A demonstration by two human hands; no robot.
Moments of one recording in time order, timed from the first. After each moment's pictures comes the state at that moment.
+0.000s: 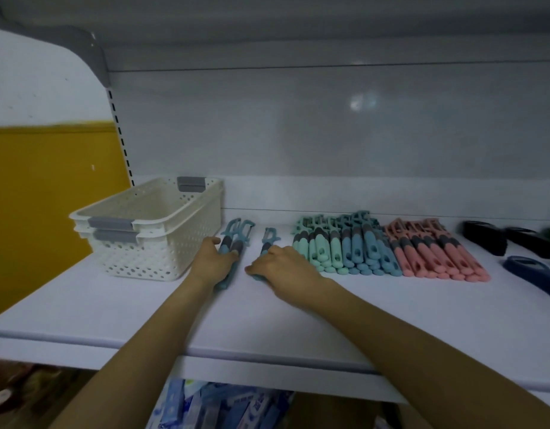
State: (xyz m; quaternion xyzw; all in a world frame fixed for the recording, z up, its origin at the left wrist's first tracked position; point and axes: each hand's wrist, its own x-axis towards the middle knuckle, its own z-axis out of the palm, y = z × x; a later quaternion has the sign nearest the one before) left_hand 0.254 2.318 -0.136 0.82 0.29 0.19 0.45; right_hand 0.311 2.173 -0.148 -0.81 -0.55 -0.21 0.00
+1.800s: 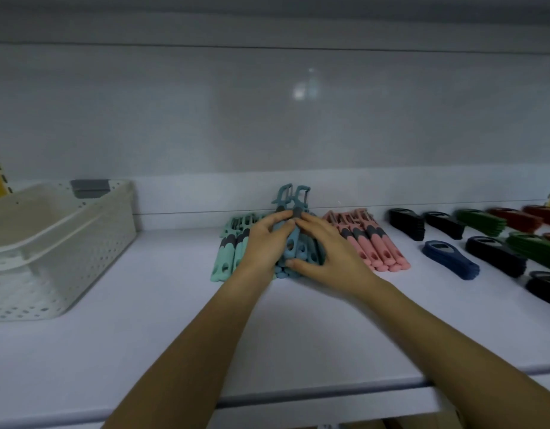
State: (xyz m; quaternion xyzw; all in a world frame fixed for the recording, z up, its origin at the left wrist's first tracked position) left_hand 0.349 2.142 -0.121 0.67 0.05 0.14 0.73; right_hand 0.367 2.010 -0.142 -0.85 -0.35 -0.15 0.36
